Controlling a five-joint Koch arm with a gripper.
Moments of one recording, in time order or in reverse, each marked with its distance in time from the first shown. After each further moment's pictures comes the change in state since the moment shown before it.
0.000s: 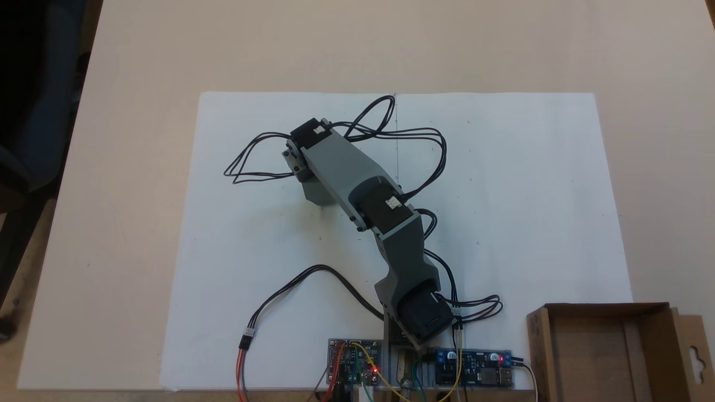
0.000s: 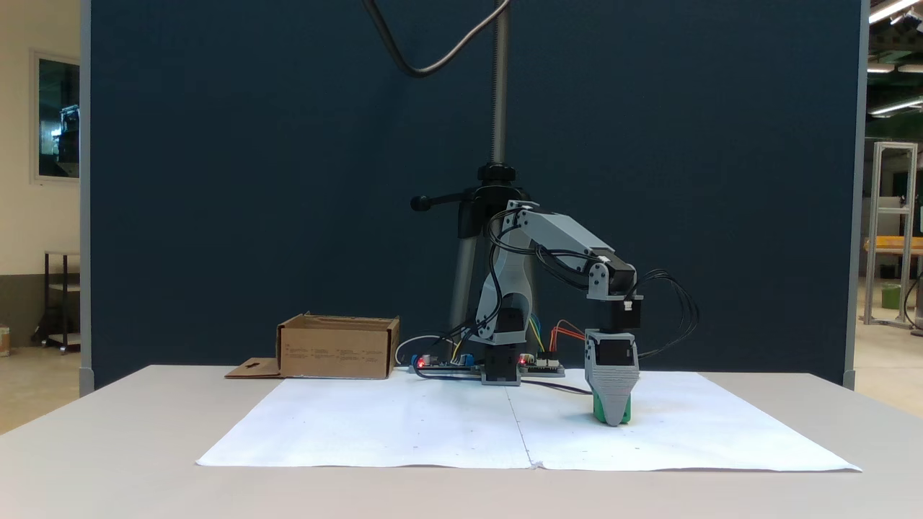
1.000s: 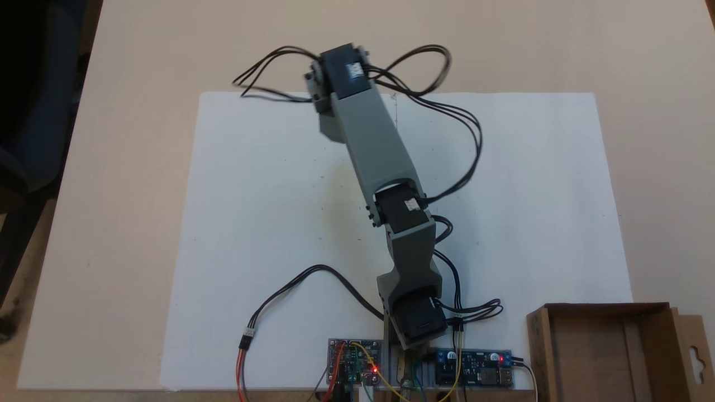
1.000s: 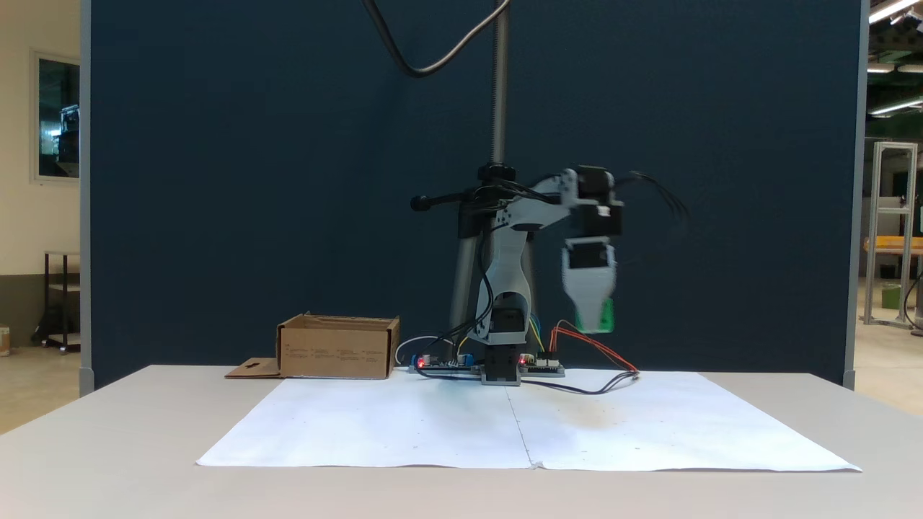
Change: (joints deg) arm 15.6 4.9 -38.9 32.7 -0.7
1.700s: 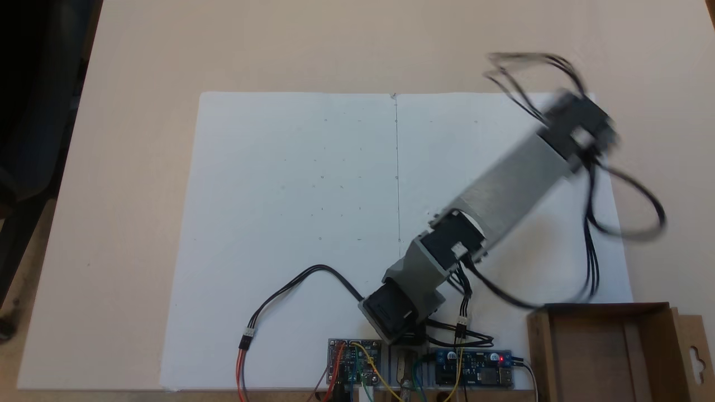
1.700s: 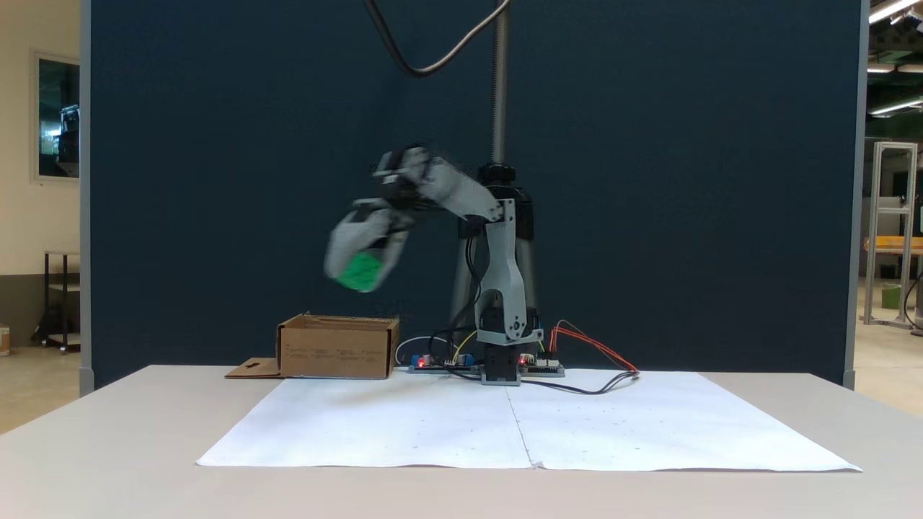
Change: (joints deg) arm 74.4 8.1 0.0 -7.7 -39.2
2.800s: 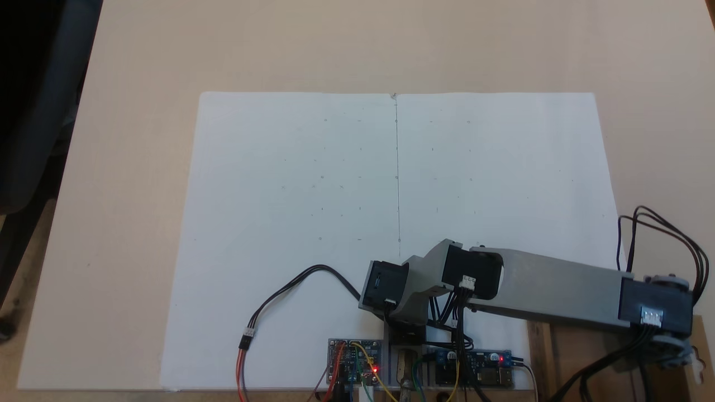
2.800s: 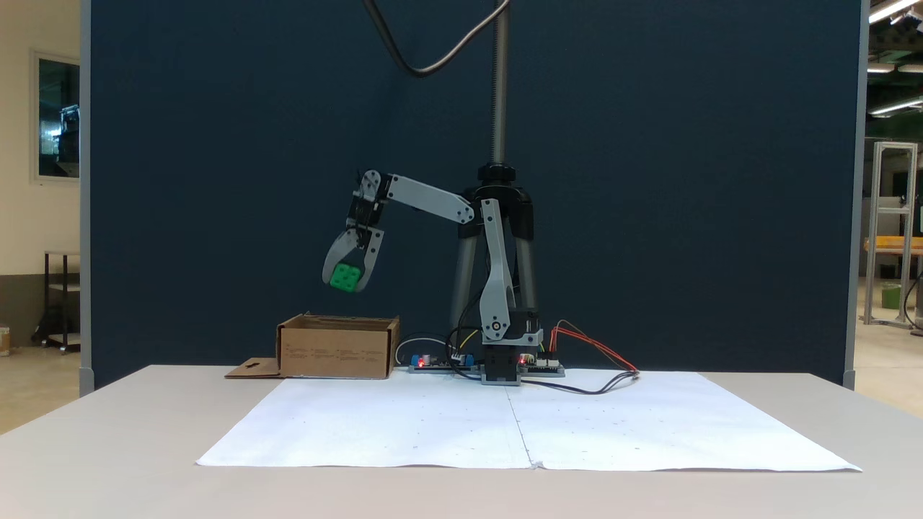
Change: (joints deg) arm 51.0 -3.5 1.0 1.8 -21.2
